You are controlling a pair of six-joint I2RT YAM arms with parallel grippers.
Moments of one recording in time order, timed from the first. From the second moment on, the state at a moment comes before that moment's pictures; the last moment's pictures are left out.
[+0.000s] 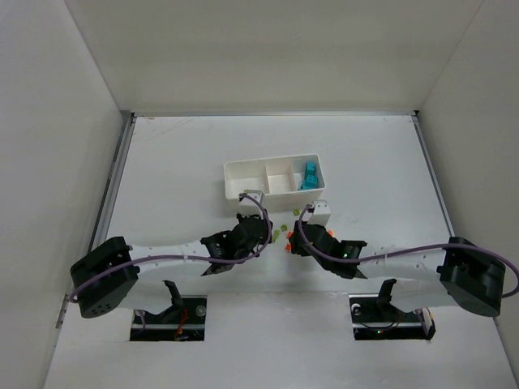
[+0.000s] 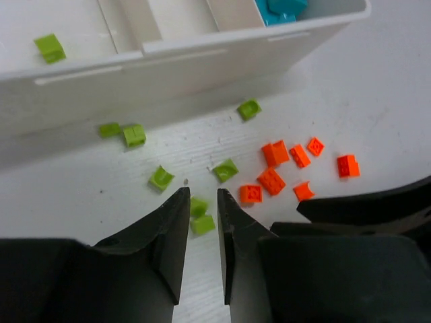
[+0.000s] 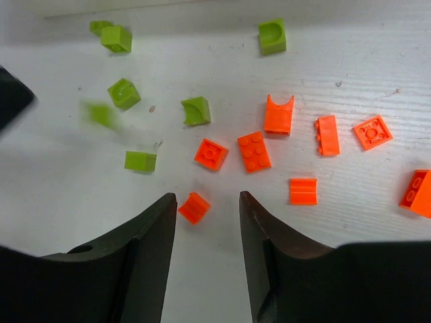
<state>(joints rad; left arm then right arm) -1.06 1.28 0.54 0.24 -0.56 -0.66 1.08 1.28 0.49 0.05 0.55 0.78</state>
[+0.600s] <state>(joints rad) -1.06 1.29 0.56 0.20 -0.58 -0.65 1.08 1.17 0.44 0.02 0.57 0.81</state>
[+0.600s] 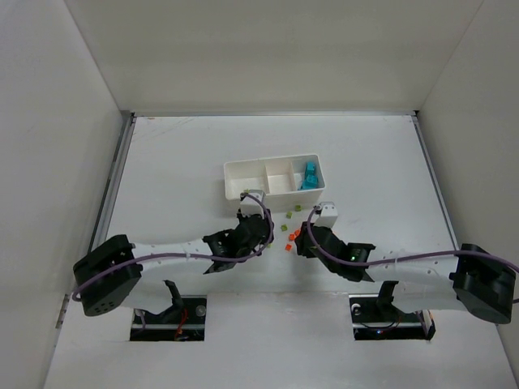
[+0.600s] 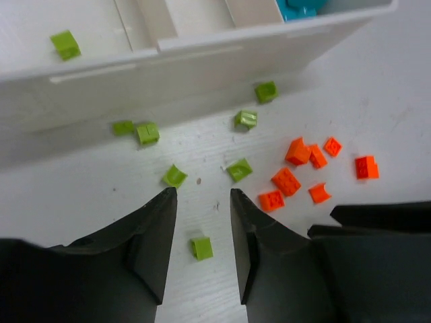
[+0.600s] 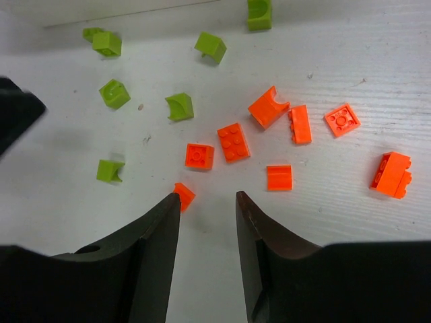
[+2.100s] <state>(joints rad) -0.77 1.29 0.65 0.22 -0.57 -0.57 1.02 1.30 0.49 0.01 0.57 0.78</state>
